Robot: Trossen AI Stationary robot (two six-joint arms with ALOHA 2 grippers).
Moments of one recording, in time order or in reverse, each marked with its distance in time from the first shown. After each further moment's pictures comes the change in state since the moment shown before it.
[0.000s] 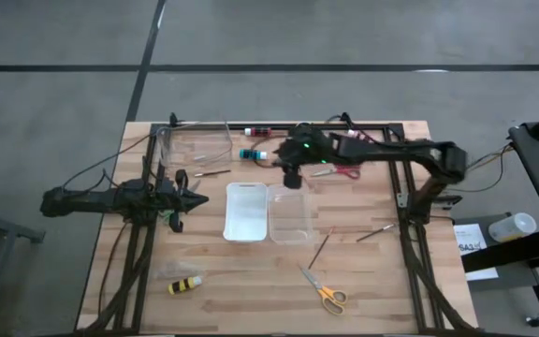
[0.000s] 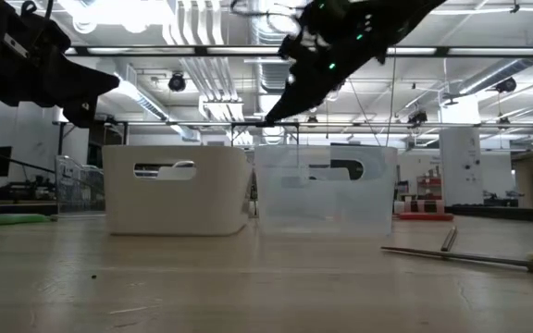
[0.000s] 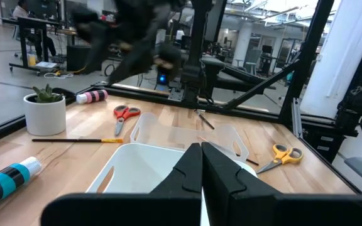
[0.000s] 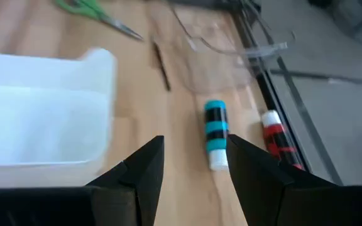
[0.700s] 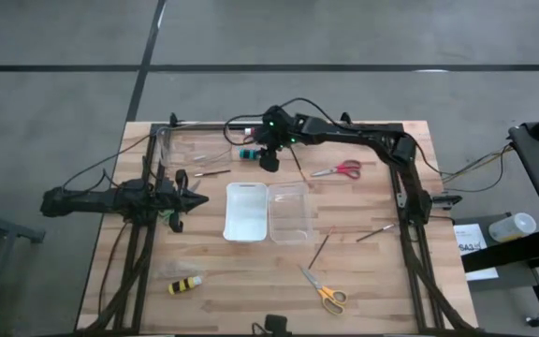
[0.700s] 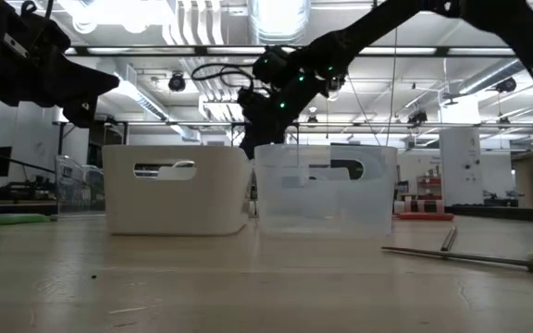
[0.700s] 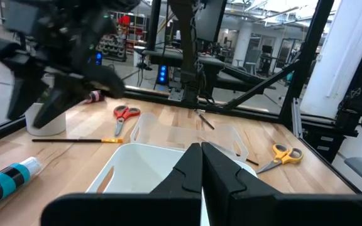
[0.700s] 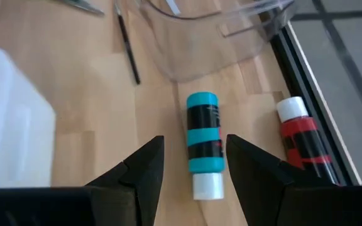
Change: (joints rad) left arm 0.000 0.000 0.000 0.000 0.000 0.000; right arm -0.123 0.427 0.503 -0.267 -0.143 0.055
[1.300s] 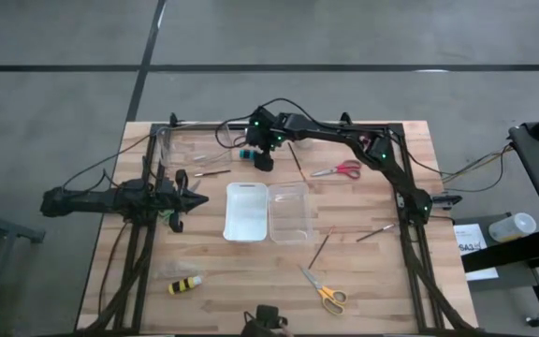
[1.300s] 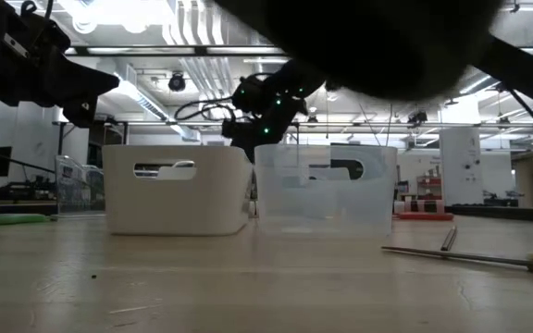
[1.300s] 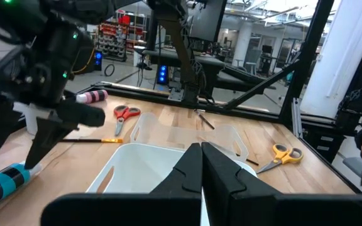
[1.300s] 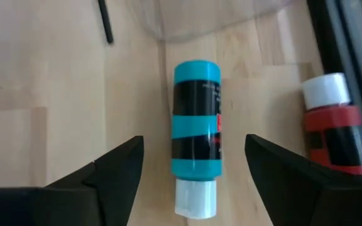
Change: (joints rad) left arm 0.000 0.000 0.000 0.000 0.000 0.000; right arm -0.020 0.248 0.304 -0.244 0.010 -0.082
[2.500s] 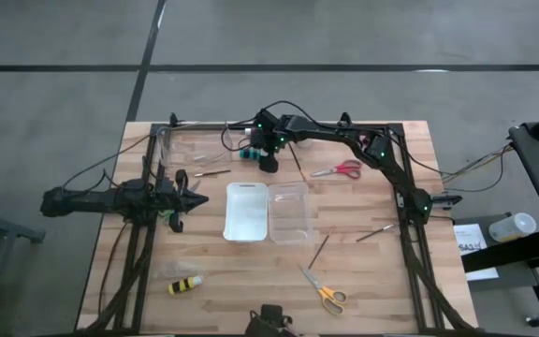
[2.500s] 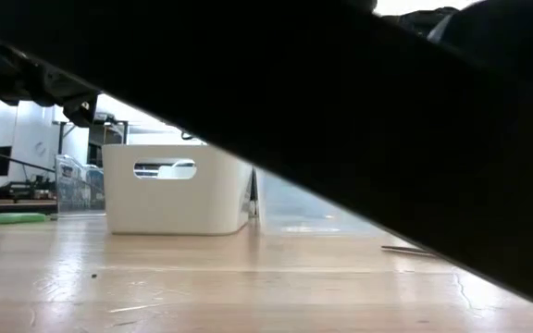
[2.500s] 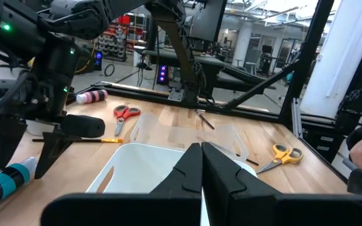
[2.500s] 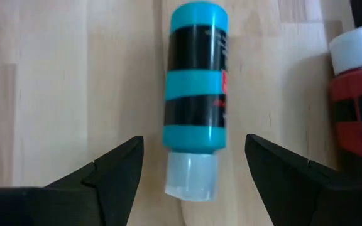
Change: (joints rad) left arm 0.000 0.000 0.000 0.000 0.000 0.000; right arm -0.021 0.011 -0.068 0.019 -0.025 -0.048
